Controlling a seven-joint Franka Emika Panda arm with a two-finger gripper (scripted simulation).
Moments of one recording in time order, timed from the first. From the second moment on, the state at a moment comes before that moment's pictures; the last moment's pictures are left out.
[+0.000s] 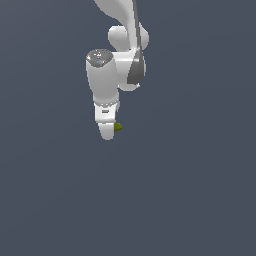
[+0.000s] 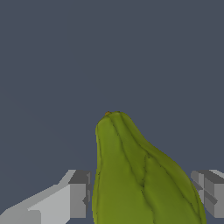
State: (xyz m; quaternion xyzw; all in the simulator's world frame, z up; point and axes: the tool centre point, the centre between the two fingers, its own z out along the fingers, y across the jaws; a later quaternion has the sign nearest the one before) arm -0.053 -0.074 0.173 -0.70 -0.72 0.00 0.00
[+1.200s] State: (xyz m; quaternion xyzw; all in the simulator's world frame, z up) arm -0.023 -0.092 0.339 -0.70 -0.71 0.00 0.00
